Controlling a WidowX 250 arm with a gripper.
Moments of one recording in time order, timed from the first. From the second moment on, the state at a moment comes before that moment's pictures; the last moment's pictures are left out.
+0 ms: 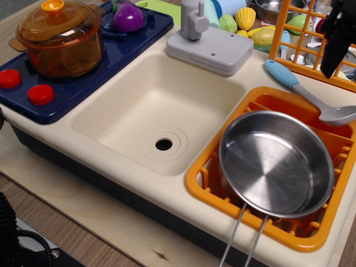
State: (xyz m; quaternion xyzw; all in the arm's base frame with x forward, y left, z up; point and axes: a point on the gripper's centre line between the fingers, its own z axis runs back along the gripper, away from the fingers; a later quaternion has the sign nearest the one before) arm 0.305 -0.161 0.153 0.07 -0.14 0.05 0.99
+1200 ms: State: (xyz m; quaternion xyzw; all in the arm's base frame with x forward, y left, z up) arm 0.297 -0.164 0.130 0.08 -0.15 0.05 0.98
